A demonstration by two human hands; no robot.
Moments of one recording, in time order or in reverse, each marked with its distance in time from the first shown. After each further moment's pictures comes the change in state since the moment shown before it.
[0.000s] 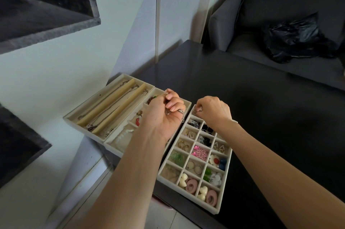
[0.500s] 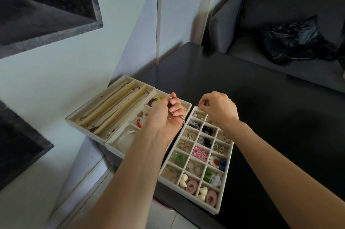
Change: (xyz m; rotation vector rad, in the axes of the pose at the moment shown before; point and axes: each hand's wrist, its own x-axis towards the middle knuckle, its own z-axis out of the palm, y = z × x) left_hand 0.003 -0.003 -0.001 0.185 0.085 0.051; right_hand -0.006 0.005 -0.016 0.123 0.110 0.010
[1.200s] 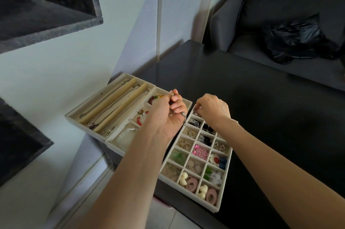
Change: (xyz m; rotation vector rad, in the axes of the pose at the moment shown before) left_hand 0.001 0.000 0.001 -0.009 -0.030 -0.001; right_hand 0.006 -0.007 0.017 -0.156 -0.103 -0.021
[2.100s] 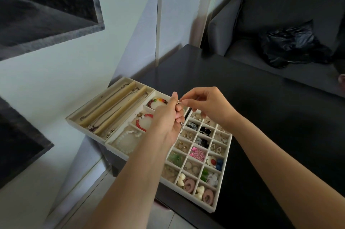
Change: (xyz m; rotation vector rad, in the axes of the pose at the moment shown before) left_hand -0.001 -0.013 0.002 0.525 0.203 0.172; right_hand -0.034 -0.017 -0.061 0.947 -0.106 -0.187
